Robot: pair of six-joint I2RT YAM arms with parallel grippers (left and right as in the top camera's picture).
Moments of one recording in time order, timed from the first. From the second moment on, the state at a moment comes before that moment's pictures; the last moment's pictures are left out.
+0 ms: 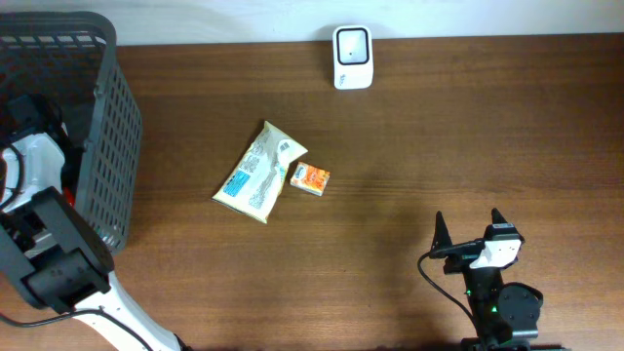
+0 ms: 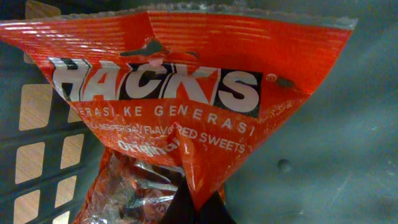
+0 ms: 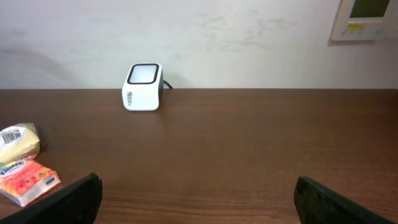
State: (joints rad) left arm 0.51 2.12 1.63 -0.74 -0.38 0.24; right arm 0.01 0.01 0.01 -0.07 -0.04 0.03
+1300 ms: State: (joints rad) left arm -0.11 1.46 1.67 -0.85 0.39 0.11; right arm 0.01 0.01 0.01 -0.07 -0.04 0.03
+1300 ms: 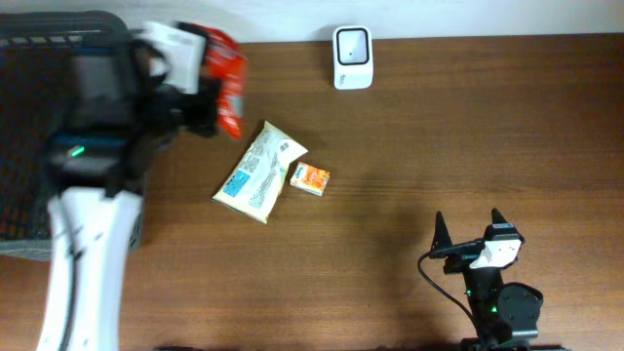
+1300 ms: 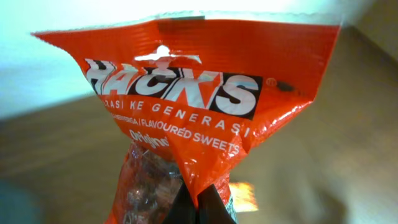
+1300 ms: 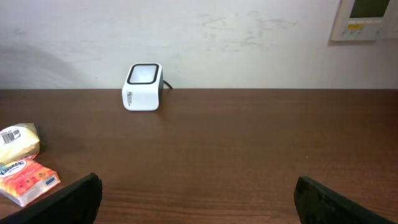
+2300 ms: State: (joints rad) left arm -0.54 2.04 1.73 -0.80 0.34 0.09; right arm 0.01 0.01 0.01 -0.07 -0.04 0.03
